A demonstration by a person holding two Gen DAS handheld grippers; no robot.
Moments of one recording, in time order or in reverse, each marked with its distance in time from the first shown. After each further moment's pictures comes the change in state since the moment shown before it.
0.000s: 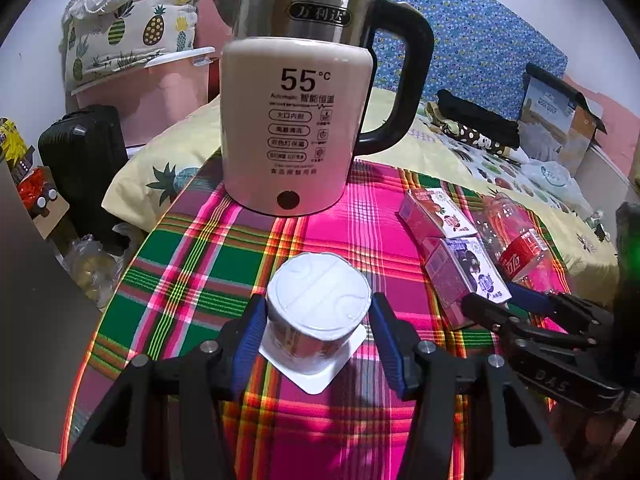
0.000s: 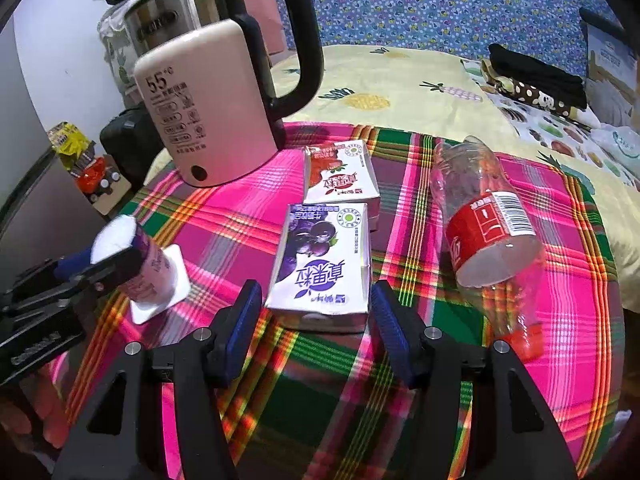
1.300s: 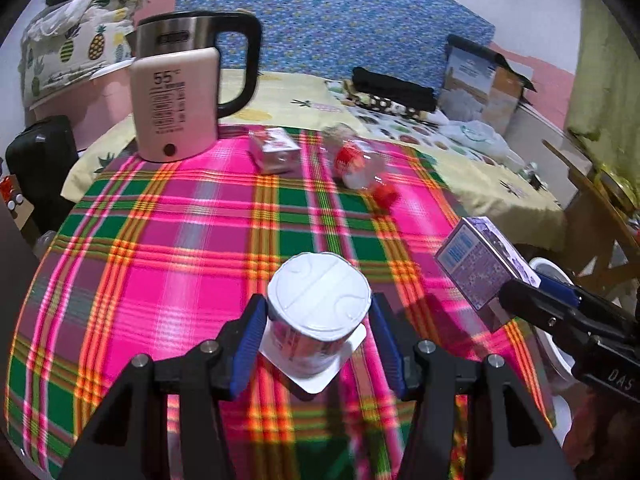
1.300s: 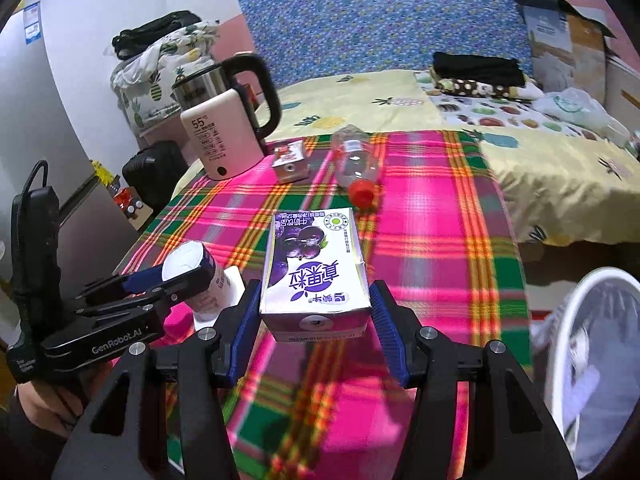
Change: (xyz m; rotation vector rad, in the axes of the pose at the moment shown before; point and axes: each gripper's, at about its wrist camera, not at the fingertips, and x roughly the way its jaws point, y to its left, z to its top) left arm -0.101 -0.118 -0.092 0.115 0.039 -0.175; right arm -0.152 -0.045 -0.103 0.129 -0.126 0.028
